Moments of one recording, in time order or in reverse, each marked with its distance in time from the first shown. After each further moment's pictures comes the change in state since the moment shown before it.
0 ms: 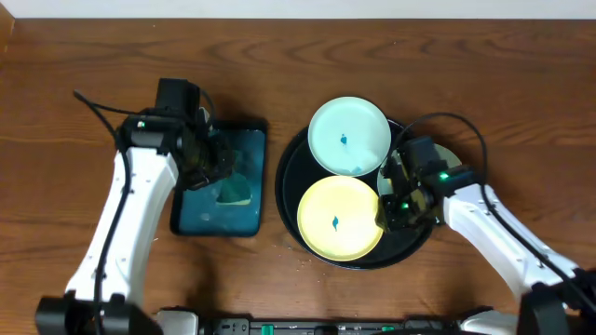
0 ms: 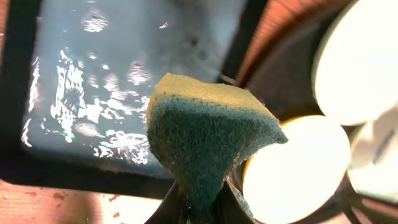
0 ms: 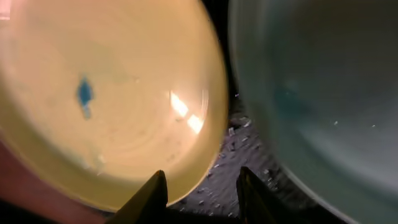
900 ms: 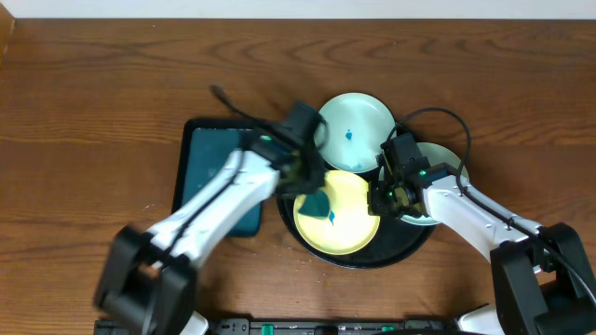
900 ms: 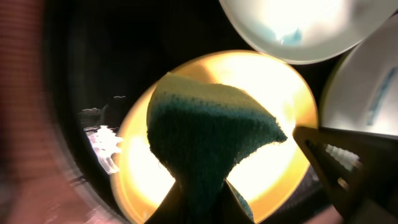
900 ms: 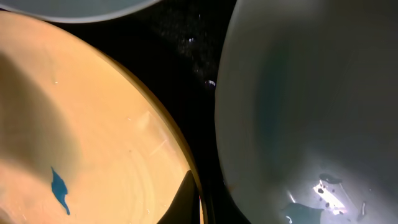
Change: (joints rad) left arm -0.502 0.245 -0.028 0.314 -0.032 -0.273; right arm 0.031 0.150 -0.011 0.278 0.086 0.217
